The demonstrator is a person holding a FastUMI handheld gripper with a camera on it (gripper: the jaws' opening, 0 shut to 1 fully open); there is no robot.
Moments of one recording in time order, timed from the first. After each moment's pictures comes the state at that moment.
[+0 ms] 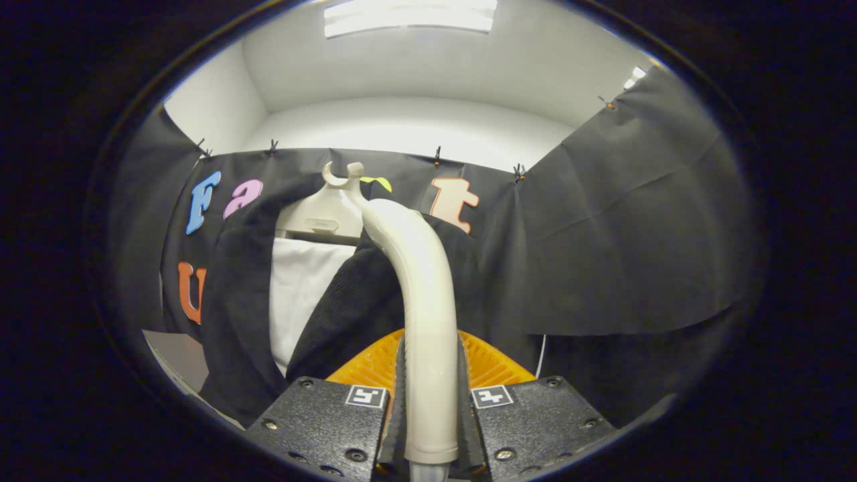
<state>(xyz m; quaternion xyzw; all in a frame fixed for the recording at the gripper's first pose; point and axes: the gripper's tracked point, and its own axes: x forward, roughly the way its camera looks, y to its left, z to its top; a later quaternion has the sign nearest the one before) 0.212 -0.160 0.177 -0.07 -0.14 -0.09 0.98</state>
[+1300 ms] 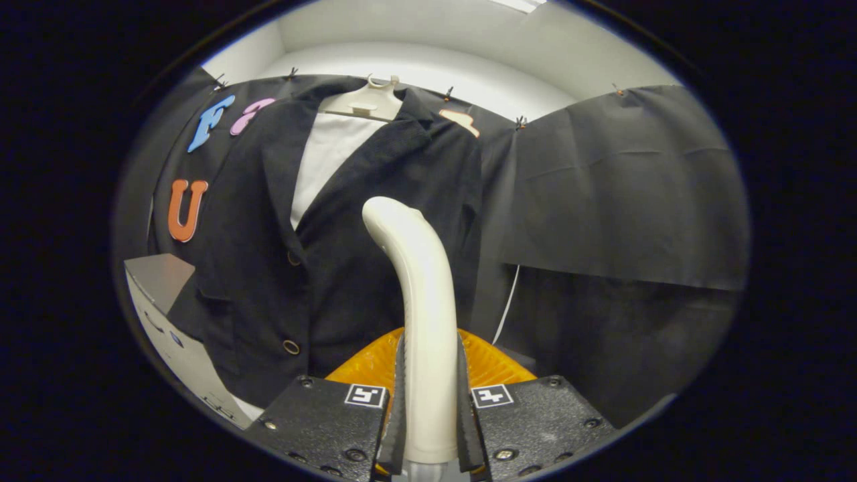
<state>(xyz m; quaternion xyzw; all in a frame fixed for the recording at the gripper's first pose) 0.161 -0.168 0.018 -0.12 0.02 -0.15 0.98</state>
